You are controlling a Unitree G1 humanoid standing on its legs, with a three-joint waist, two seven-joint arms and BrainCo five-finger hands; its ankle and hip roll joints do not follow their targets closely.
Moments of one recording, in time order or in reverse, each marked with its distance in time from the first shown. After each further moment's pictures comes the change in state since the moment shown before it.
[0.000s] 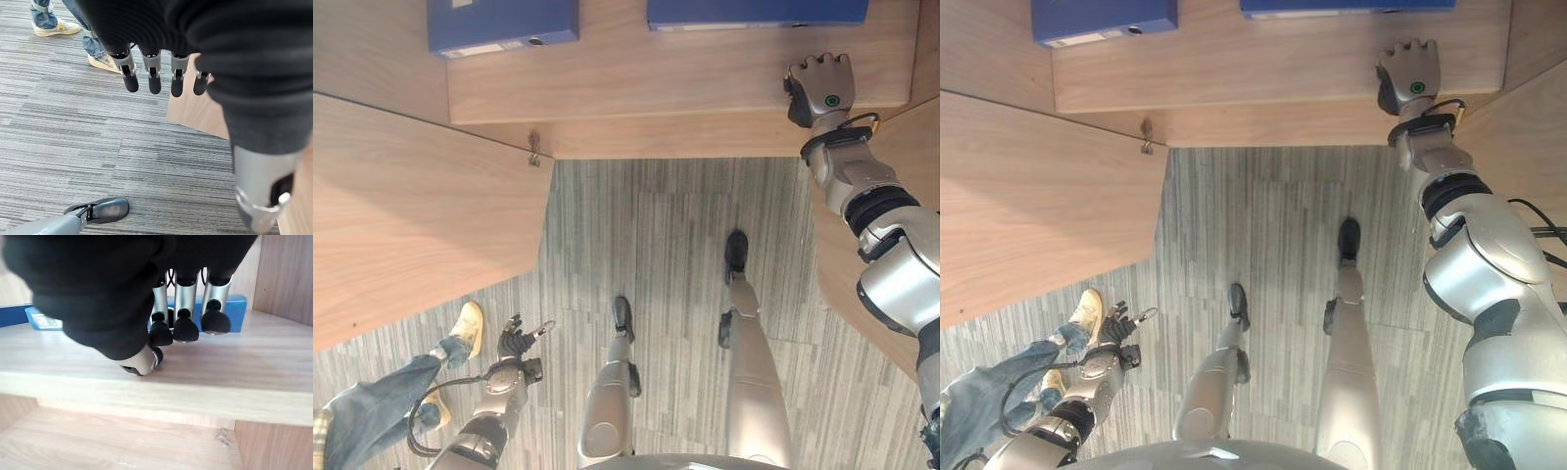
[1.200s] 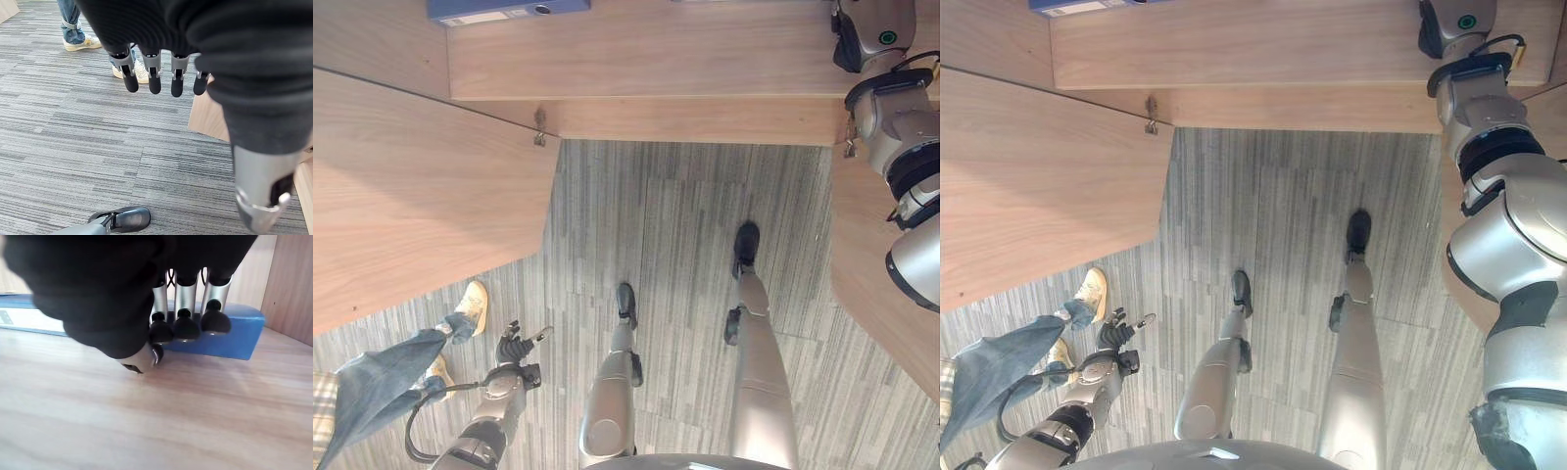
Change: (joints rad) left arm 0.003 0.000 0.001 0.018 0.005 -0.001 0.001; right arm -0.195 -0.081 0.081 0.068 0.007 0.001 0.057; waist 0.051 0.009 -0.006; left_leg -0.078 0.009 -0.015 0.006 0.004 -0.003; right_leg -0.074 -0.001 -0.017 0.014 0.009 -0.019
